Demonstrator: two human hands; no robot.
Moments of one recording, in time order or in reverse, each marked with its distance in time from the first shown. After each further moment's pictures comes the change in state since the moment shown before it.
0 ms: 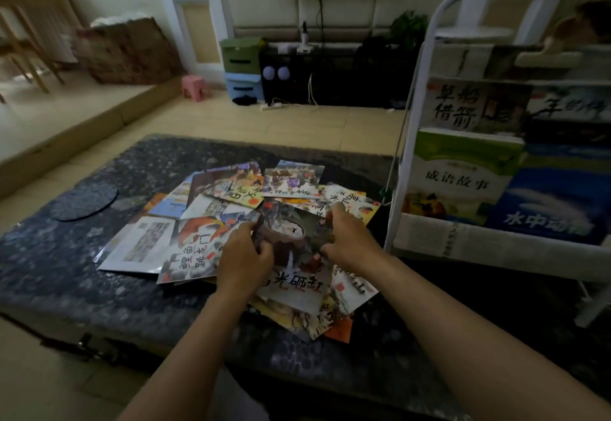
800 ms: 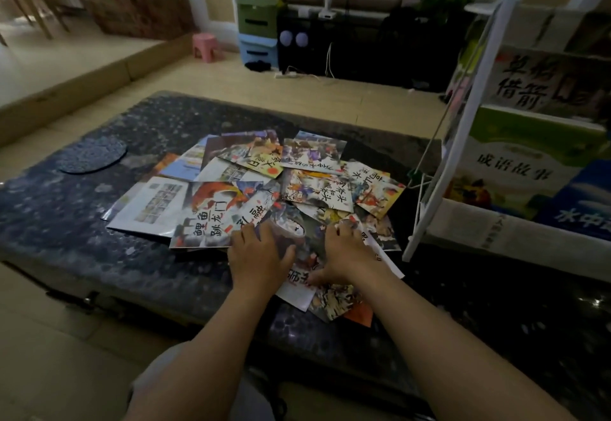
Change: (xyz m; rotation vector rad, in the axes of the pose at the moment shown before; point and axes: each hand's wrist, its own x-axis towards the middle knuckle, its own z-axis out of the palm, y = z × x) left_hand -0.016 -0.065 0.040 0.566 -0.069 0.007; right_hand 0.013 0.003 0.087 -0.474 -0.344 0.145
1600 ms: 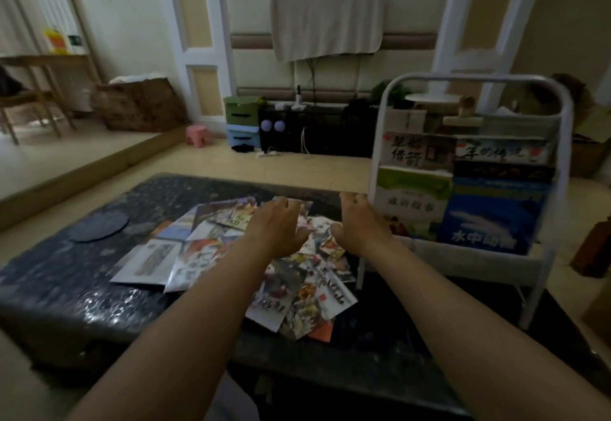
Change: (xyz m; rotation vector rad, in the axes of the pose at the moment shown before) left_hand 0.005 0.108 -0.177 0.092 0.025 0.514; right_hand -0.125 0.054 -0.131 0.148 0.569 -0.003
